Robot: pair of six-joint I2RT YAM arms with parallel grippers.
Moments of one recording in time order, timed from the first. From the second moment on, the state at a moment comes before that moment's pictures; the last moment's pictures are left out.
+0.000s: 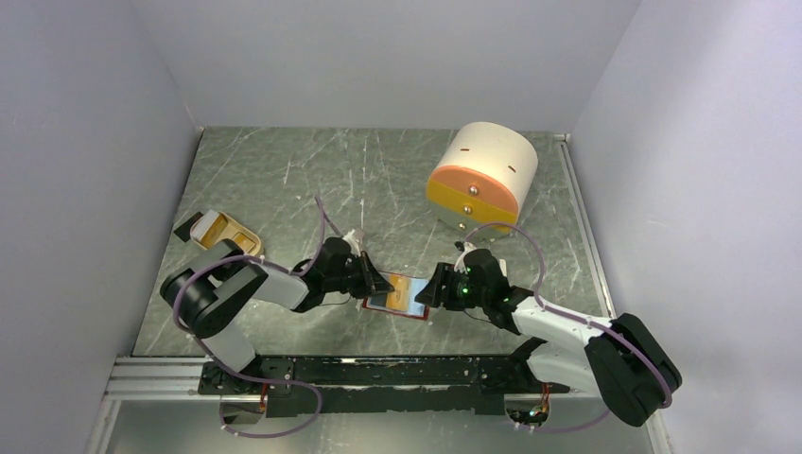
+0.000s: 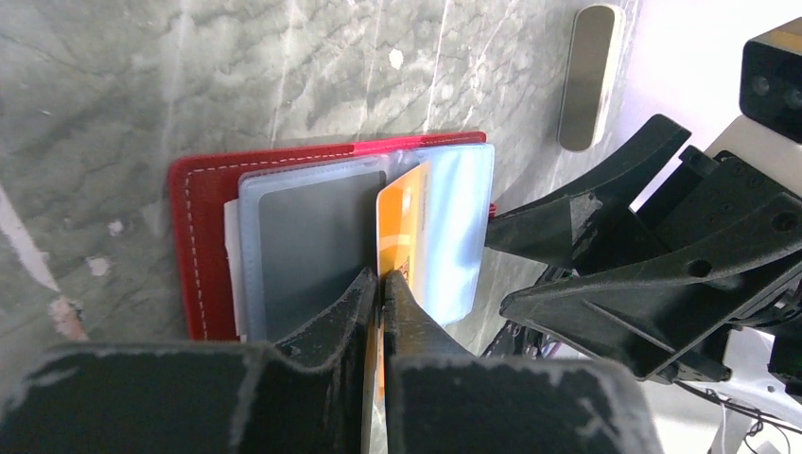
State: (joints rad) left arm -0.75 1.66 0.45 0.61 0.32 -1.03; right arm 0.61 1.11 0.26 0.16 -0.29 0.74
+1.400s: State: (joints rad) left arm -0.83 1.65 0.61 0.38 0.30 -0.96; right arm 0.62 0.98 0.33 0.00 -0.25 0.78
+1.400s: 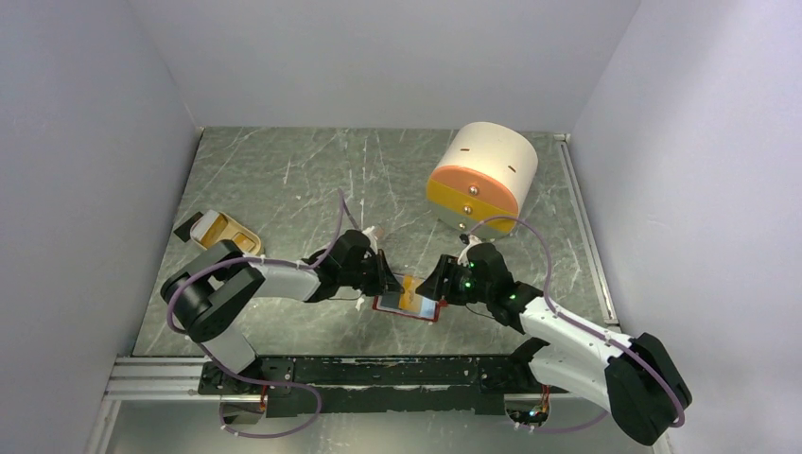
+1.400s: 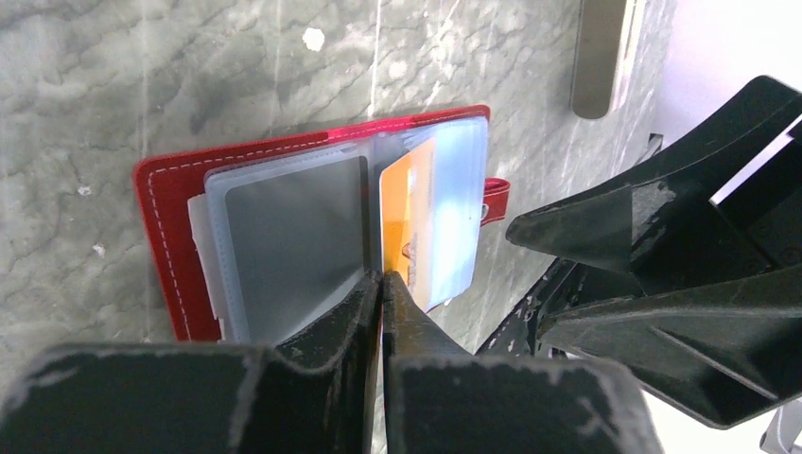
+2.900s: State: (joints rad) left arm -0.88 1.78 0.70 0.41 0.36 -1.00; right arm 0.62 1.11 0.29 0.08 -0.09 0.73
